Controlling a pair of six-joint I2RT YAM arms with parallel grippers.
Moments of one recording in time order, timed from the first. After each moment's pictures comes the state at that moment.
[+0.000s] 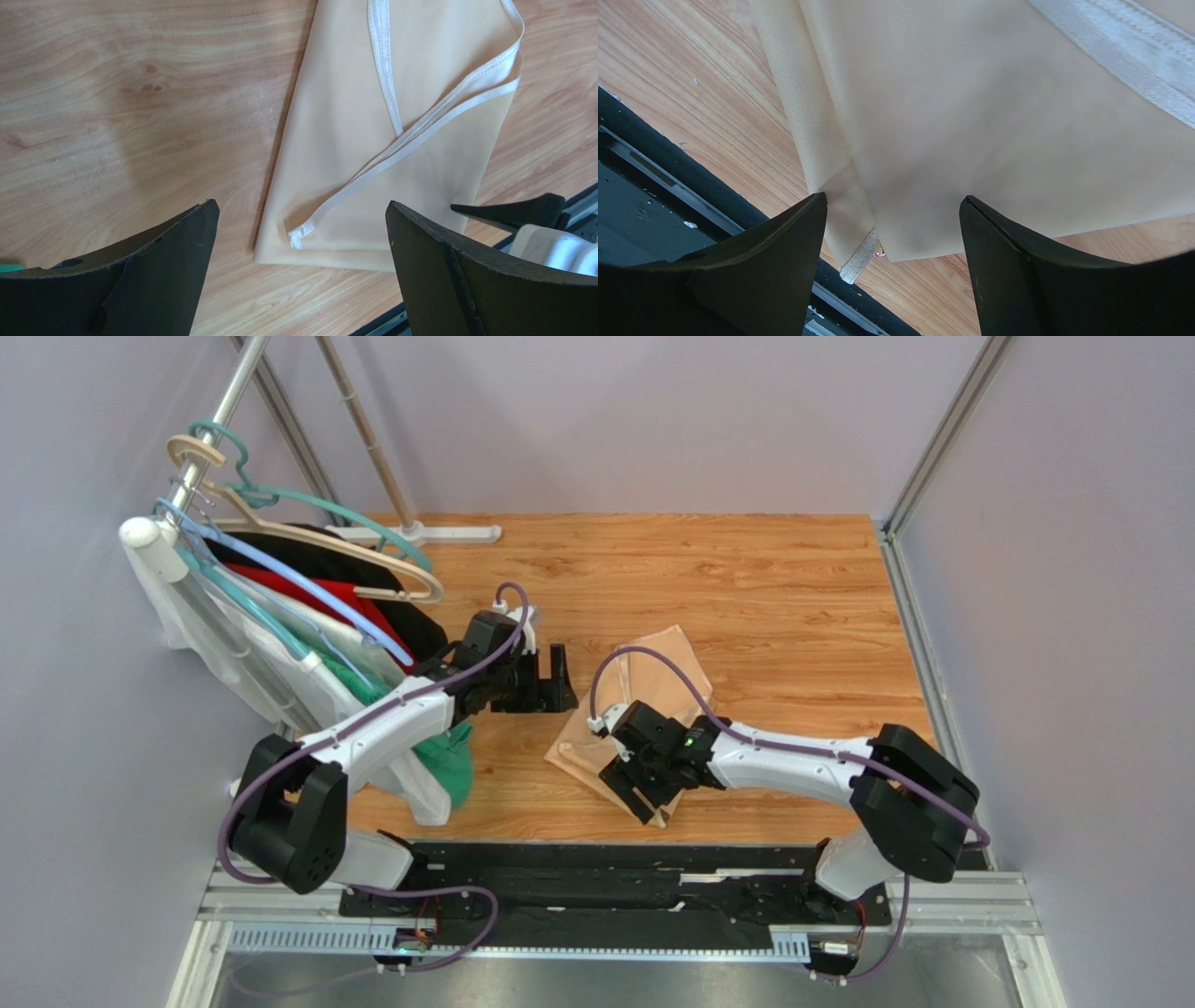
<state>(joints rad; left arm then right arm) -0.49 1.40 0.86 -0.29 0.20 -0.46 1.00 1.50 0.84 -0.49 0.03 0.18</state>
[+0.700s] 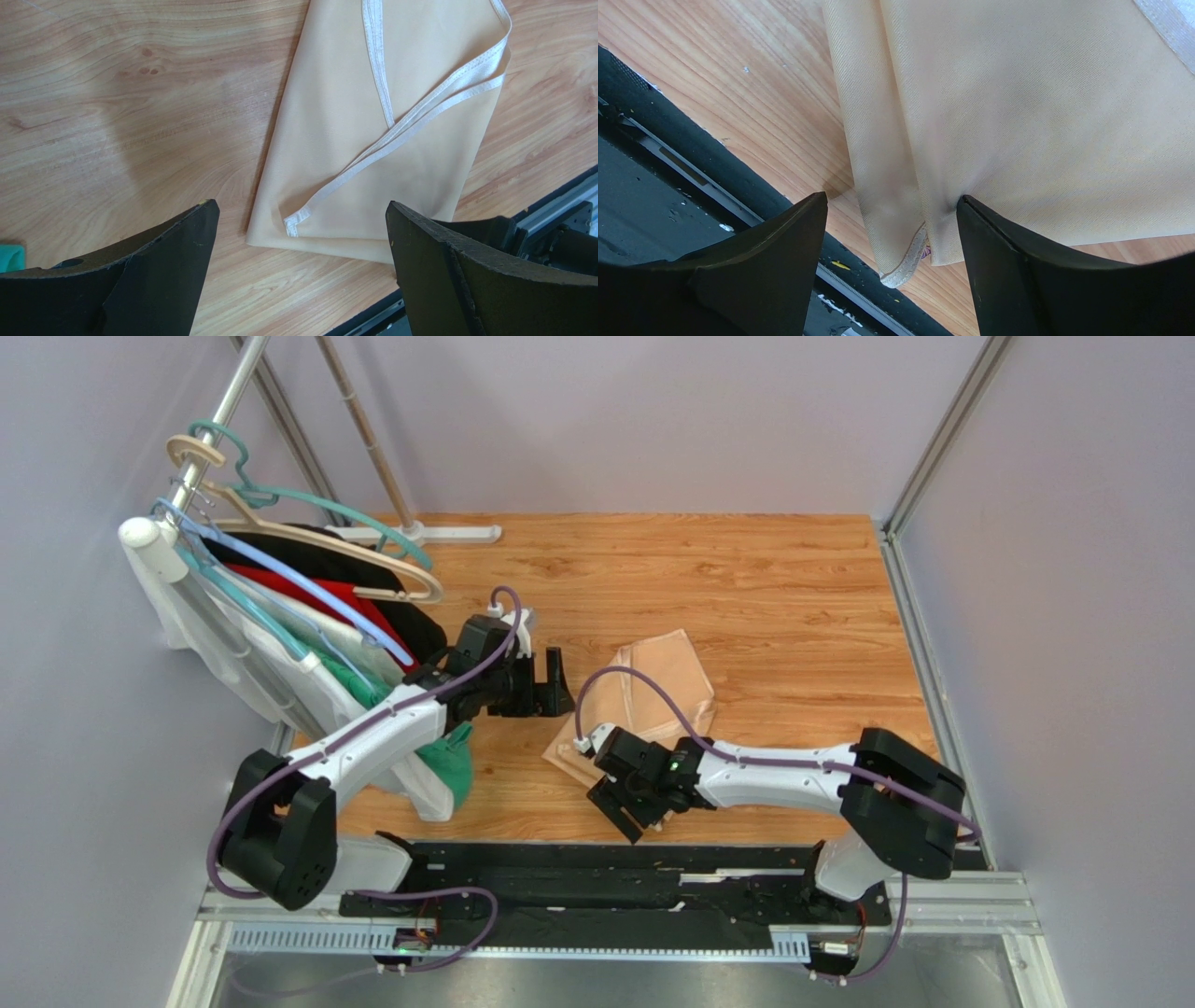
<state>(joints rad) -0.49 1.33 0.83 -0.30 0.22 -0.46 1.12 1.54 0.83 -0.46 0.06 0.27</state>
